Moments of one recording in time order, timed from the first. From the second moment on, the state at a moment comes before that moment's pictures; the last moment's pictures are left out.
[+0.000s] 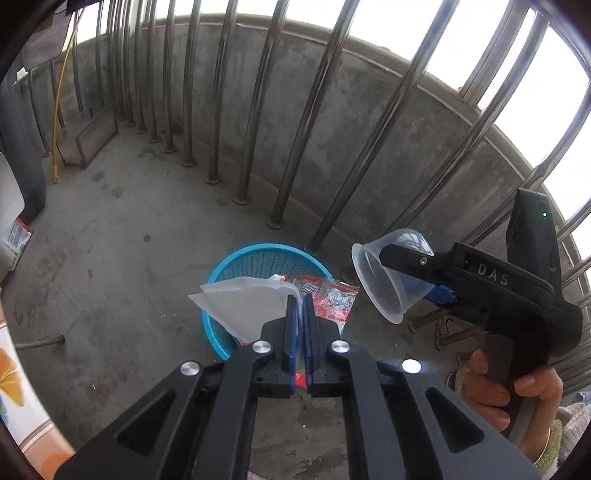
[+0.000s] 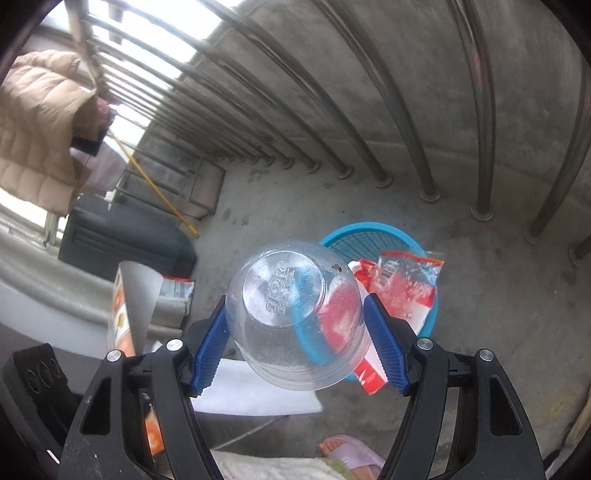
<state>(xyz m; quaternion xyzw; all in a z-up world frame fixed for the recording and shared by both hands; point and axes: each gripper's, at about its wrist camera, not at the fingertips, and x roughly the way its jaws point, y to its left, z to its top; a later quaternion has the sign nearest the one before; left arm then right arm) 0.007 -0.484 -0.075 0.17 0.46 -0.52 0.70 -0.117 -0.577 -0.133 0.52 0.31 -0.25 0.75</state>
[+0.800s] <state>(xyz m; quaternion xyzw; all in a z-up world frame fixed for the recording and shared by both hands) 0.041 -0.406 -0.026 0.09 0.43 -0.49 0.76 -0.117 -0.545 -0.127 0.48 0.32 -0.28 0.77</state>
